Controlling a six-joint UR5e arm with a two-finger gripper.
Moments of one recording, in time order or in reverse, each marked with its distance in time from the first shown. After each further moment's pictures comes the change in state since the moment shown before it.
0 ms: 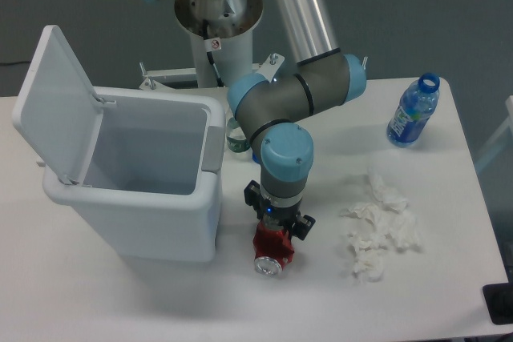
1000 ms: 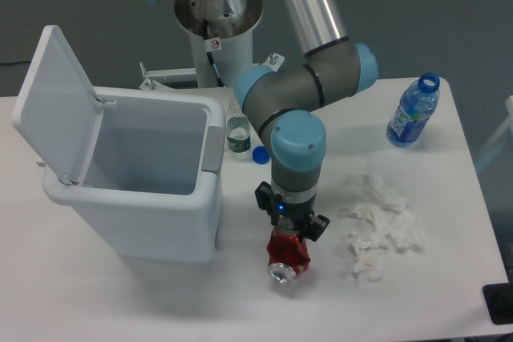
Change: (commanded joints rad) arm 0.043 0.054 0.116 -0.006 -0.008 0.026
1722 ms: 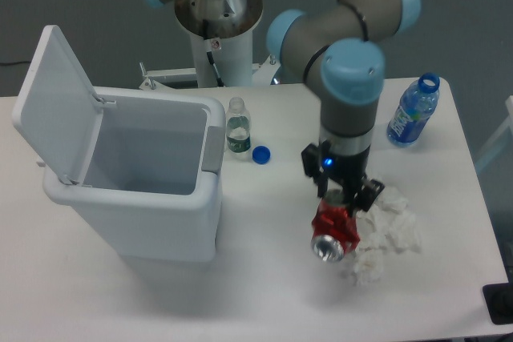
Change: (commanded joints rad) arm 0.178 0.170 0.006 -0.181 -0.087 0.324
